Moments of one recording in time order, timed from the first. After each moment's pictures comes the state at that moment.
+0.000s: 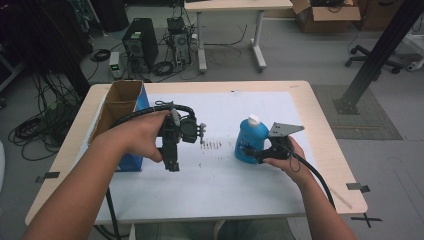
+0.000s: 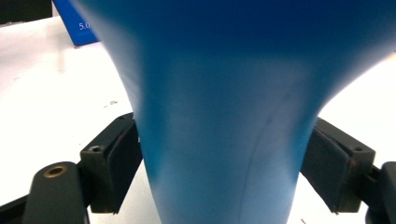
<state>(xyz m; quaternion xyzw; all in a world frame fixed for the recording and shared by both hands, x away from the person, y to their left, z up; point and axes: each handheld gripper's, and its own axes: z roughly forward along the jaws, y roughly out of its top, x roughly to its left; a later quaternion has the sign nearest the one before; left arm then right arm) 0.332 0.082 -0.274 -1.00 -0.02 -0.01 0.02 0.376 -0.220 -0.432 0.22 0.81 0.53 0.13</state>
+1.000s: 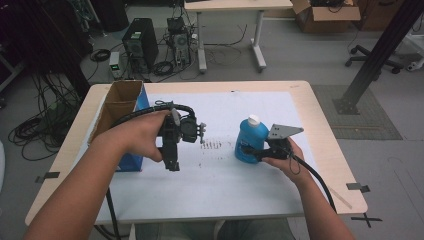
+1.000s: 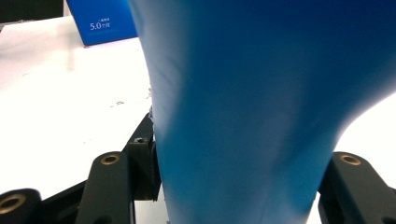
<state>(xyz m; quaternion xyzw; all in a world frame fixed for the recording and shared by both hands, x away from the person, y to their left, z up) 0.333 0.083 -0.274 -1.00 -0.02 -0.01 0.02 0.375 -0.218 -0.435 0.19 0.81 0.54 0.13</state>
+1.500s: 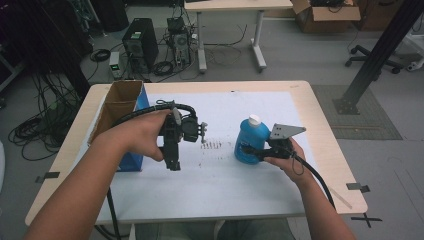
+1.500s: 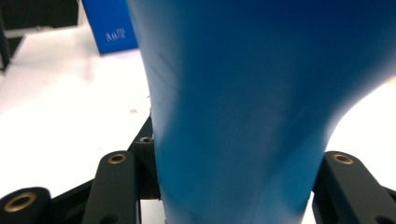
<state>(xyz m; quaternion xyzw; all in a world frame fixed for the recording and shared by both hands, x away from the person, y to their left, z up) 0.334 0.079 -0.272 -1.00 -0.02 -0.01 0.02 0.372 -0.220 -0.427 0.17 0.80 0.56 0.12</state>
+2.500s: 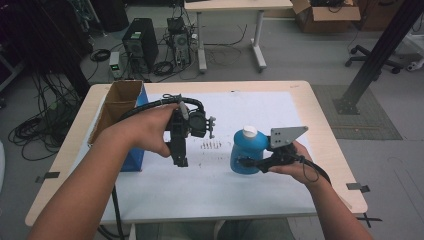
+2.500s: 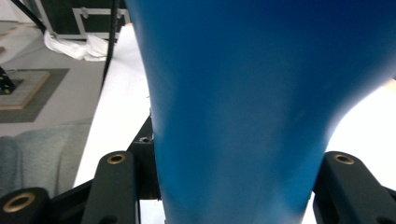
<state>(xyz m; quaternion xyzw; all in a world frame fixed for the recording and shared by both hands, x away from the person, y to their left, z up) 0.332 0.062 -0.252 -1.00 -0.01 -0.02 0.00 0.335 -0.203 -0.381 0.04 0.83 0.55 0.06</state>
